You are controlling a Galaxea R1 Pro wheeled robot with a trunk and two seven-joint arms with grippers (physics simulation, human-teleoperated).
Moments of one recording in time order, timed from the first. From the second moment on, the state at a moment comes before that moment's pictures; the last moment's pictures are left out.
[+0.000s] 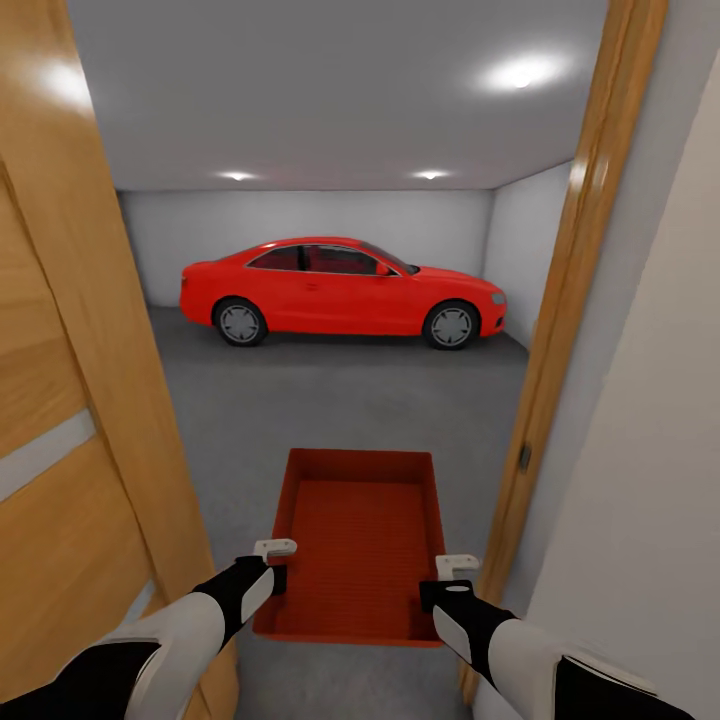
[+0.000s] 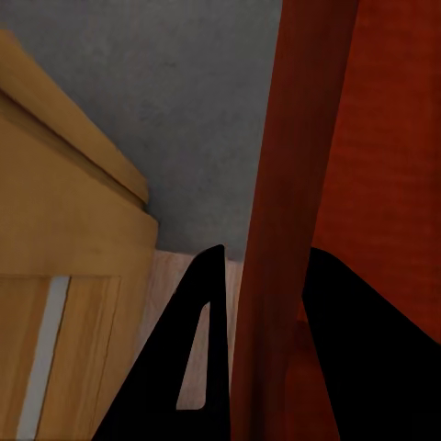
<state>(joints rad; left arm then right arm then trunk) -0.83 -0.11 0.05 -0.09 0.04 0.28 0.24 -0.78 0.13 1.25 -0.06 -1.21 0.06 -0.27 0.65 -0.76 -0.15</state>
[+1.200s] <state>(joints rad) -0.83 -0.11 0.05 -0.09 0.04 0.29 0.24 -0.78 0.13 1.25 -0.06 -1.21 0.06 -0.28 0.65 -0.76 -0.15</state>
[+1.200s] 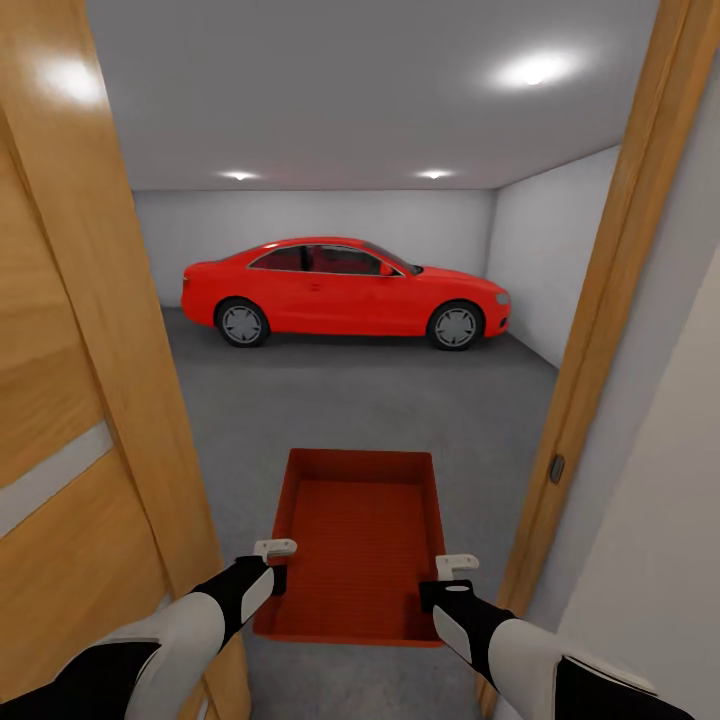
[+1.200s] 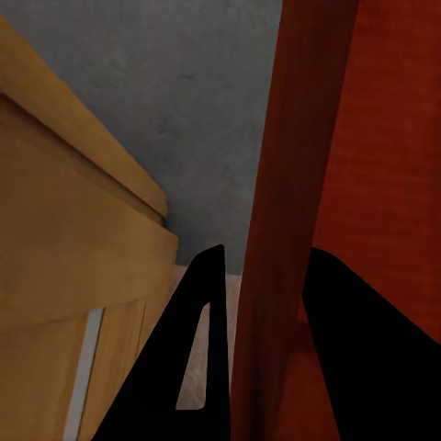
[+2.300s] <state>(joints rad) -0.83 -0.11 0.05 -0.09 0.04 0.29 0.24 -0.78 0.13 1.25 -0.06 -1.21 0.06 -0.28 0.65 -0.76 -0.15</state>
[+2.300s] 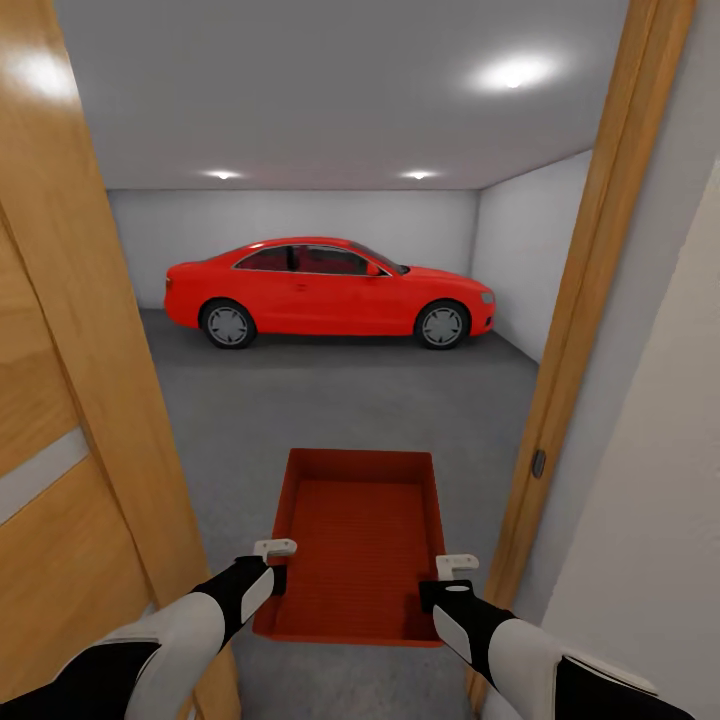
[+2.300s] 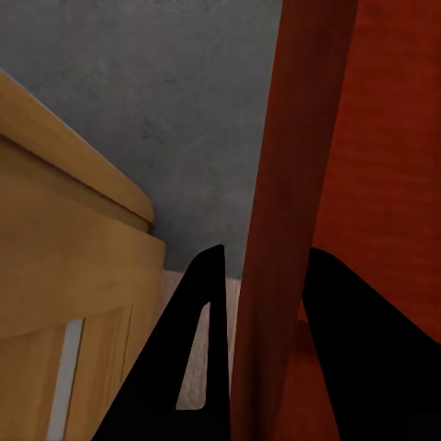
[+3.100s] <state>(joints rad) -0.83 -0.11 0.05 -0.09 0.05 0.28 0.24 -0.78 0.13 1.25 -0.06 -1.21 0.06 -0.28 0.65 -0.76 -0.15</state>
